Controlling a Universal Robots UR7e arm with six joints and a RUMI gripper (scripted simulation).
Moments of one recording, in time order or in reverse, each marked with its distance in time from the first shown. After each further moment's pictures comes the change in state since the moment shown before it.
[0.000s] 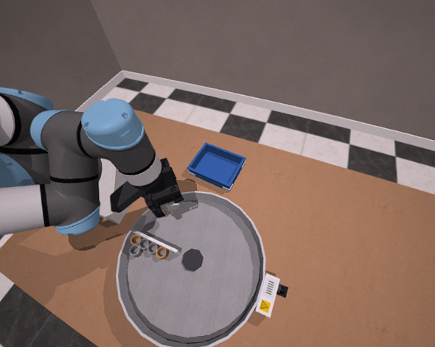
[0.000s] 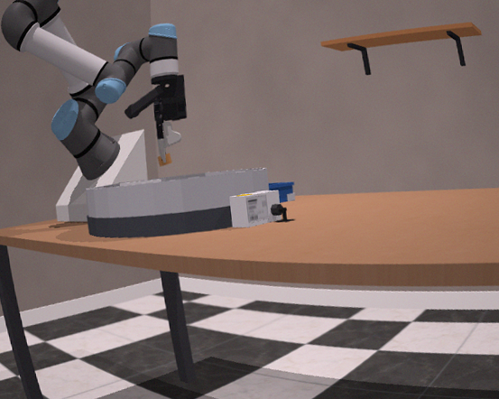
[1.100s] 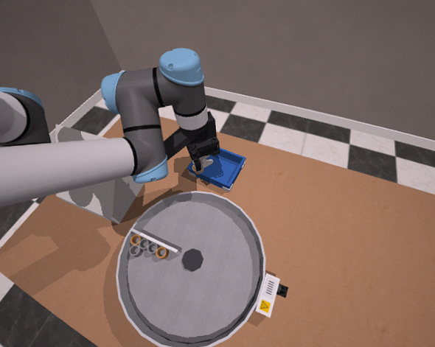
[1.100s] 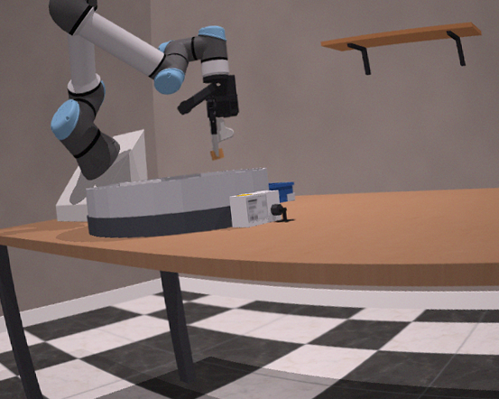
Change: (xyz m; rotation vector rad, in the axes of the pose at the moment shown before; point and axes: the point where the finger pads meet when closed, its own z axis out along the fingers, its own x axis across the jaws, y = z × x) arm 0.098 0.137 0.000 0.000 -0.001 0.004
